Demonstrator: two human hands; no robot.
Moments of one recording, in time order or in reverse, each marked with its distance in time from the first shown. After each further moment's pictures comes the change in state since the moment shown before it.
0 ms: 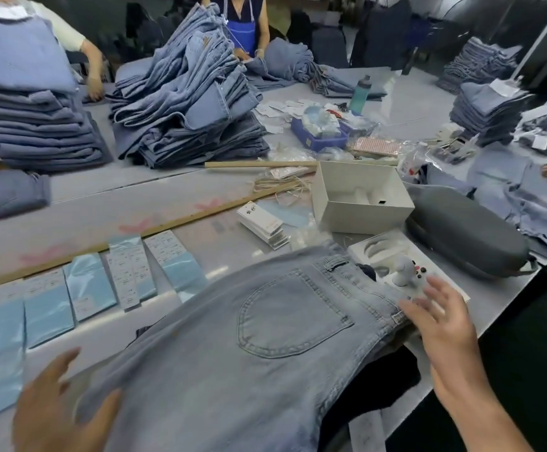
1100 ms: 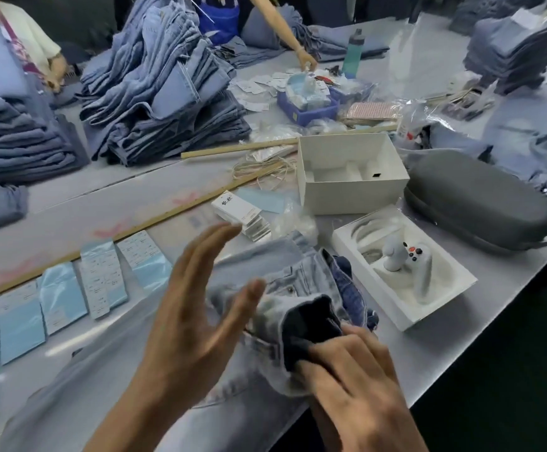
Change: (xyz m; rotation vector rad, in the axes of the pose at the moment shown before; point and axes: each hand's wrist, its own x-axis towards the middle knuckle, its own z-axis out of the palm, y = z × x) left_hand 0.001 0.189 0.116 -0.244 -0.362 0.362; right_hand -0.035 -0.003 0.000 -0.659 -0.184 -1.119
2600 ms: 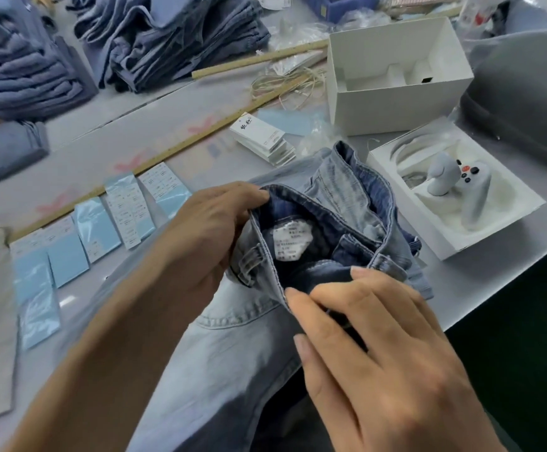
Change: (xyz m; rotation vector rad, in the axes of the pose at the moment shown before) left_hand 0.027 0.003 0.007 -0.555 -0.090 -0.775; right_hand 0.004 -0.041 -0.017 0.028 -0.045 0.099
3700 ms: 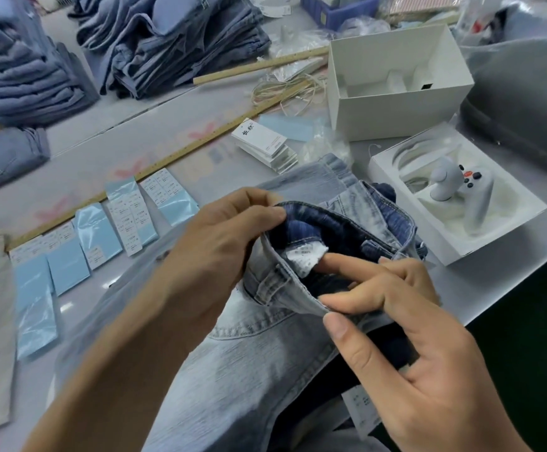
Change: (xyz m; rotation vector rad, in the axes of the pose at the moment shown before) left_hand -0.015 -0.004 -0.009 -0.012 -0.209 0.091; right_hand 0.004 0.014 0.003 0.618 -0.154 0.411
